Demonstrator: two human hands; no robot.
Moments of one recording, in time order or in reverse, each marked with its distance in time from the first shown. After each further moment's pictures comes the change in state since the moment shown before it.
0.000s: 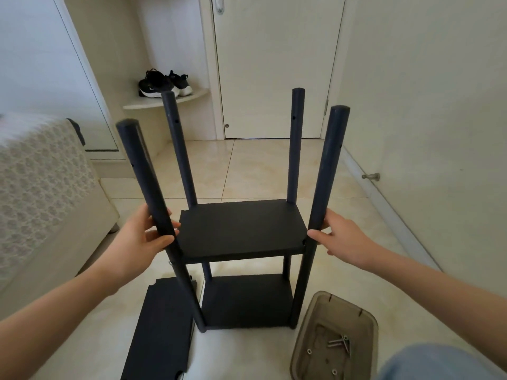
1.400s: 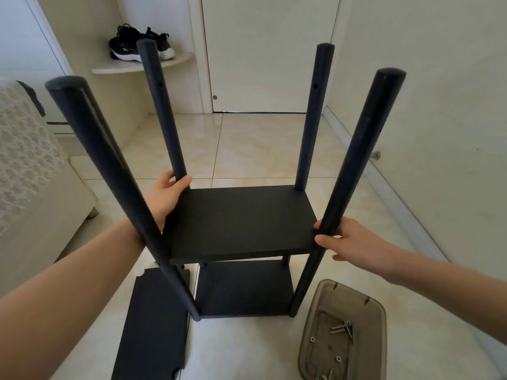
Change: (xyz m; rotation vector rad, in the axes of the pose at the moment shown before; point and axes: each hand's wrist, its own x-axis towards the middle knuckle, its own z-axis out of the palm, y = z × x) left_hand 0.146 -0.055 0.058 -0.293 0.003 -0.276; right_hand 0.004 0.008 0.029 0.204 -0.146 0.187
